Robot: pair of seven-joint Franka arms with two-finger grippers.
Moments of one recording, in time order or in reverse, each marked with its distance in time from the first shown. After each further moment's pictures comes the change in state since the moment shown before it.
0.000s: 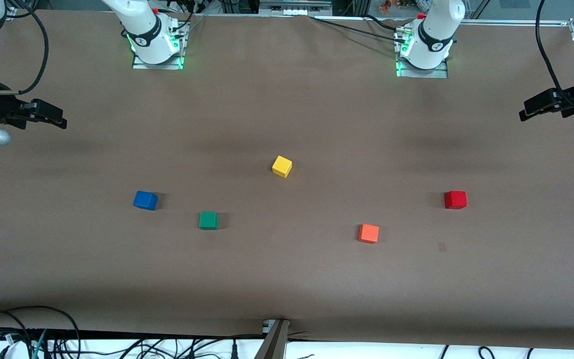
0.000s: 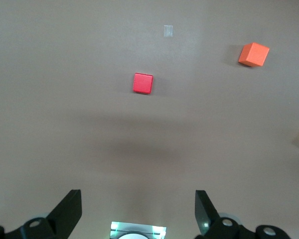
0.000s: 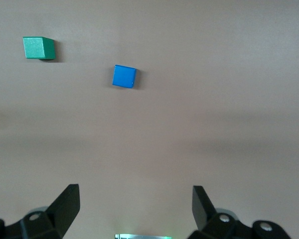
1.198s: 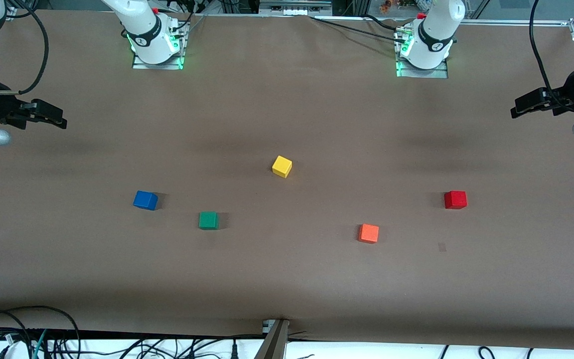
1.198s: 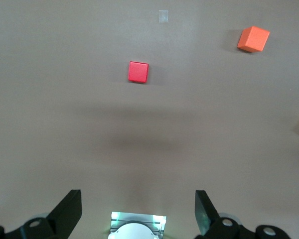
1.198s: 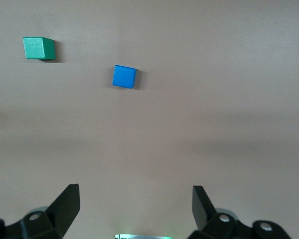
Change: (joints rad) left arm -0.012 0.008 -0.010 0.005 0.000 -0.041 0.000; right arm 0.000 0.000 0.000 0.000 0.000 0.001 0.000
